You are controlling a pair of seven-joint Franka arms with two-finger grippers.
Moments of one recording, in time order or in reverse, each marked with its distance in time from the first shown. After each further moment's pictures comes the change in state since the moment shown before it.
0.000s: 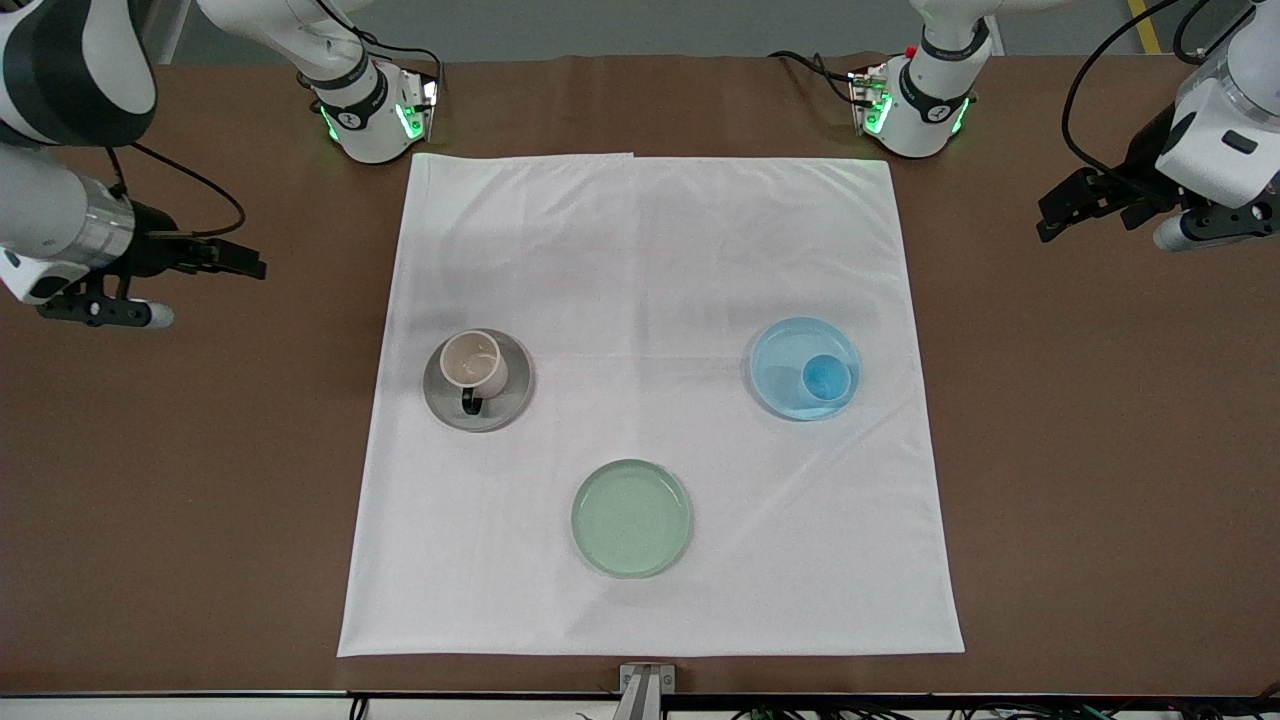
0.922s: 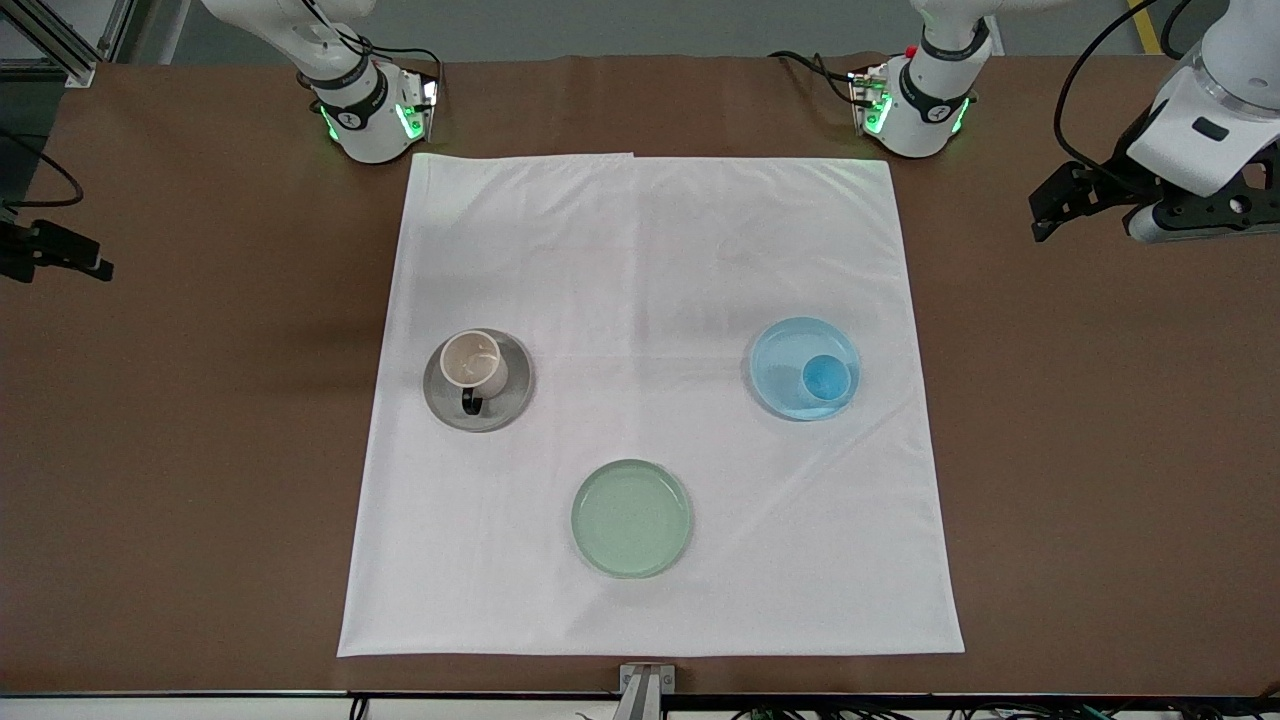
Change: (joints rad) left arm 0.004 -0.008 -0.043 0.001 0.048 0.026 0.062; right arm -0.190 0.051 0.002 0.207 -0.062 0.034 -0.298
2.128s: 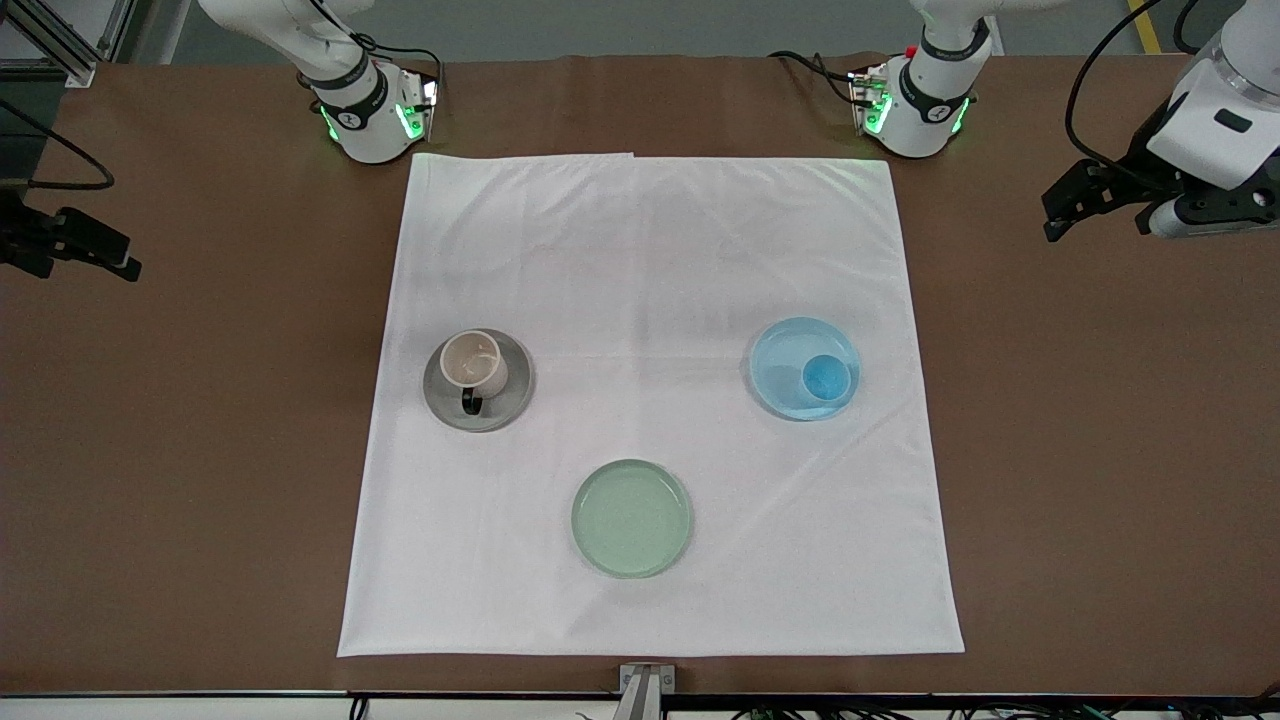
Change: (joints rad) left arm 0.004 -0.007 0.008 0.000 0.000 0.014 0.006; right arm 0.142 -0.002 0.032 0.155 0.015 -0.116 0.245
